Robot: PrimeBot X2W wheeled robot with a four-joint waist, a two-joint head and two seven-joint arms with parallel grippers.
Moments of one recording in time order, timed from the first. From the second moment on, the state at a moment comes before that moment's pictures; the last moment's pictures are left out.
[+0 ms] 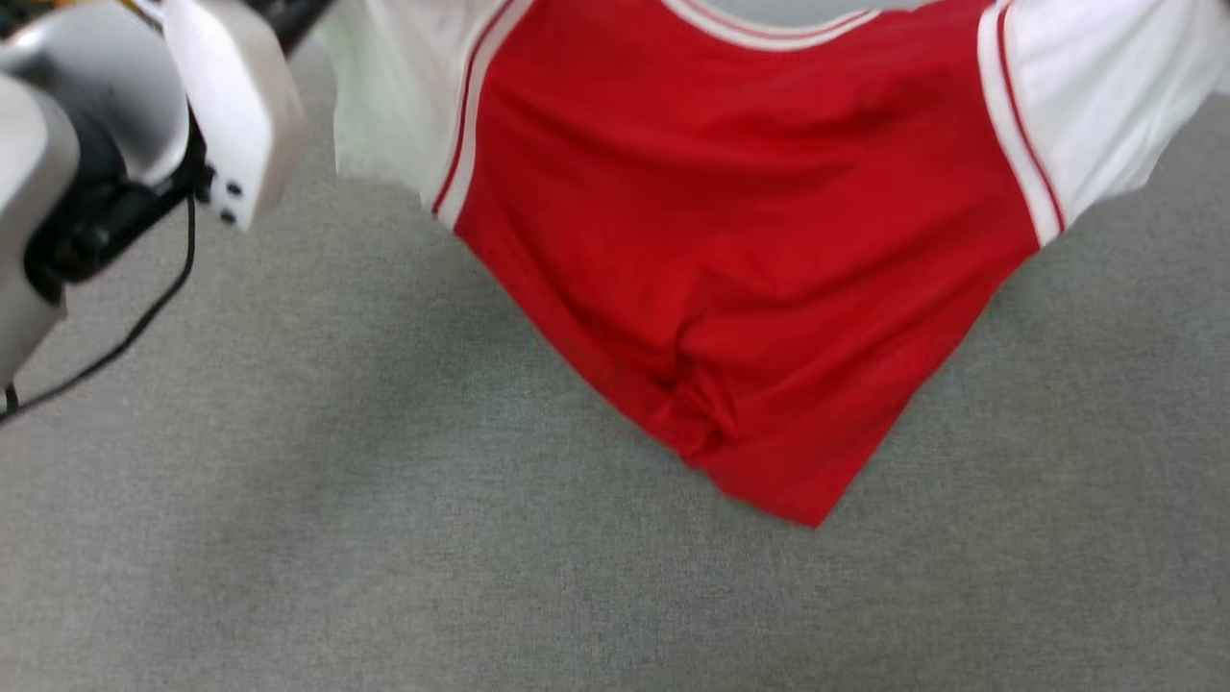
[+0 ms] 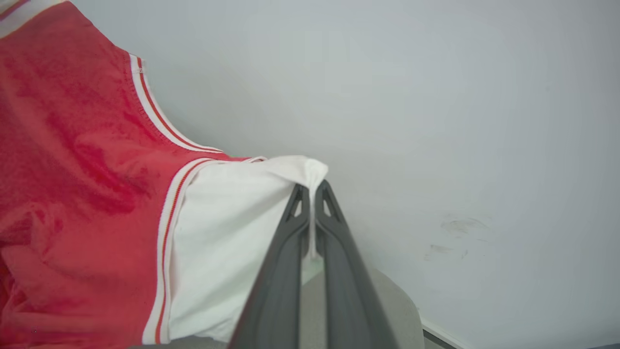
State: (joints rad) left arm -1.30 0.86 -1.05 0.14 -0.88 -0.06 0.33; right arm -0.91 -0.82 0.46 0.06 0.64 0.13 0.44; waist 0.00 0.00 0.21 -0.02
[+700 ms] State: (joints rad) left arm -1.85 0.65 -0.92 0.51 -0.71 -0.10 0.12; right arm -1.69 -0.63 0.50 0.38 0.33 0.13 0.38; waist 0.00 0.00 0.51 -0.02
